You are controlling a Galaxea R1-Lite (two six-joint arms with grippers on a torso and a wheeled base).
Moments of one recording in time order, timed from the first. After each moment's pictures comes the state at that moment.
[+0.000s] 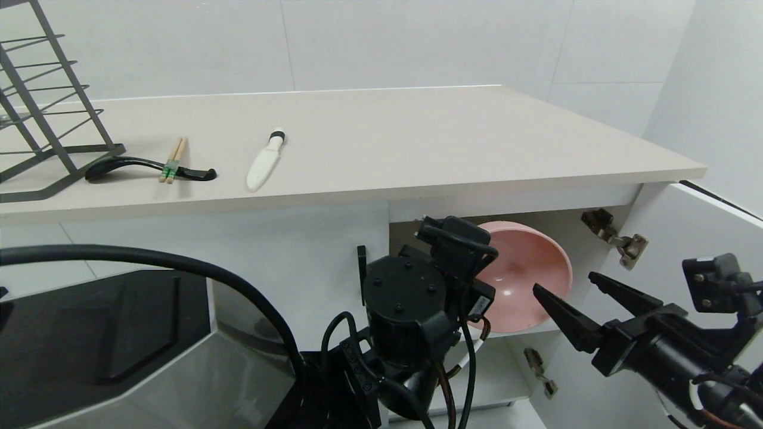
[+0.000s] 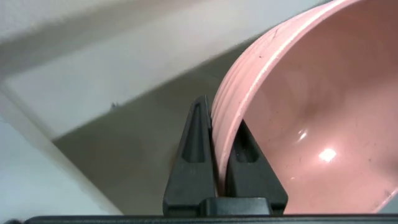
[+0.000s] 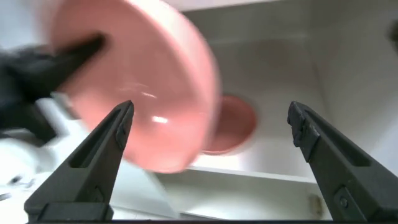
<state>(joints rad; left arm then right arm) -1.05 2.14 -0.96 -1.27 0.55 0.26 0.60 1.59 0.00 -1.52 -0.22 0.20</state>
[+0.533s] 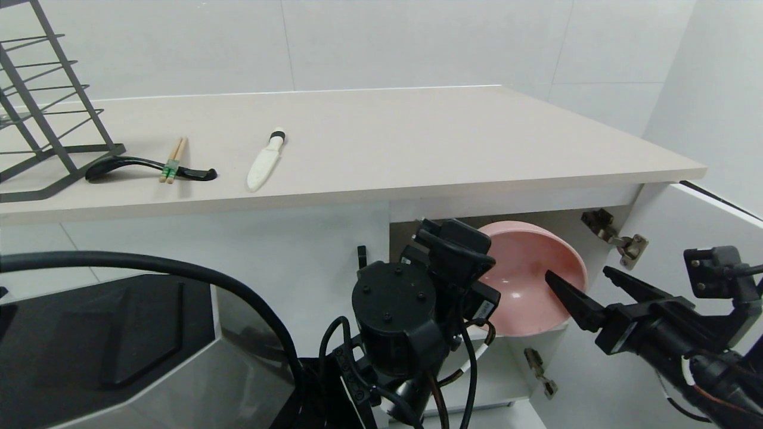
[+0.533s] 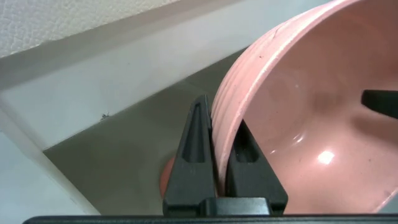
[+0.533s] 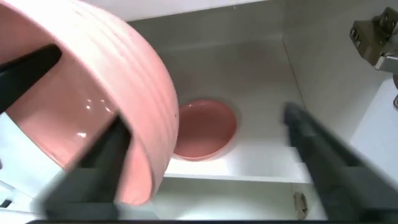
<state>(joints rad) -1.05 2.14 -0.93 -1.34 0.48 0.26 0.51 1.65 0.00 -1.57 -0.22 0.20</state>
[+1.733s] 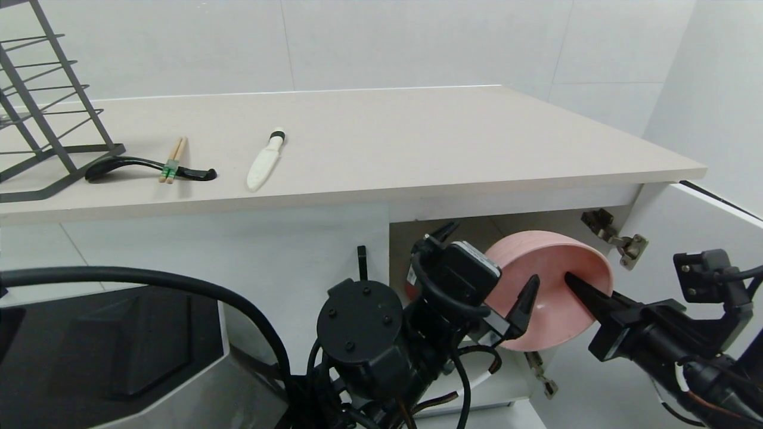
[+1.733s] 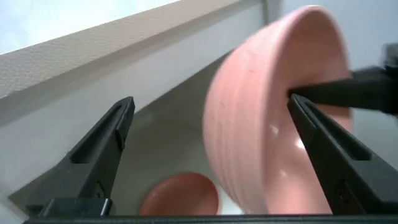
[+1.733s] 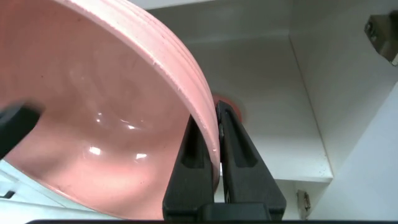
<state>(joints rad) -1.05 2.14 -0.82 -1.55 0.21 0.34 0.54 1.66 0.00 -1.57 -0.22 0.19</state>
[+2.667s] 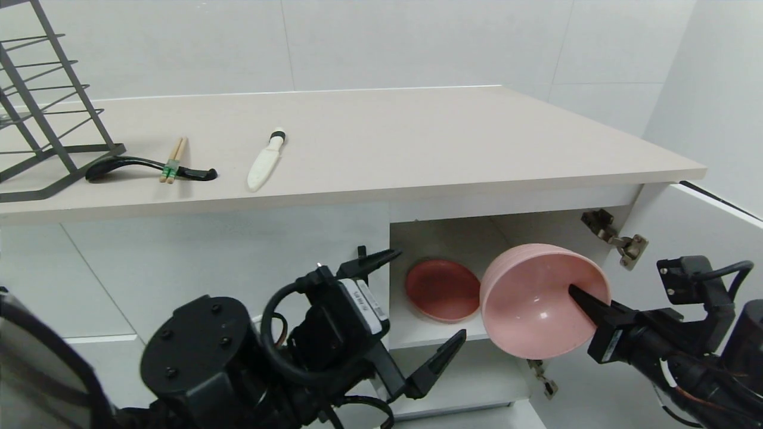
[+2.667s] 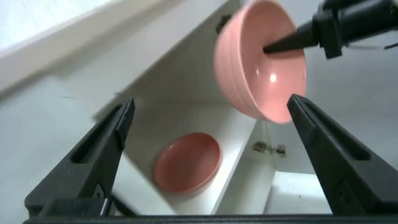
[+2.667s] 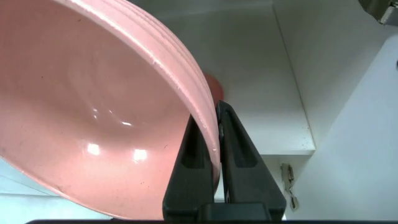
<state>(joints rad) -0.94 1.84 -0.38 -1.57 -0.04 0.38 0.48 1.69 0.00 -1.49 -0.22 0.21</state>
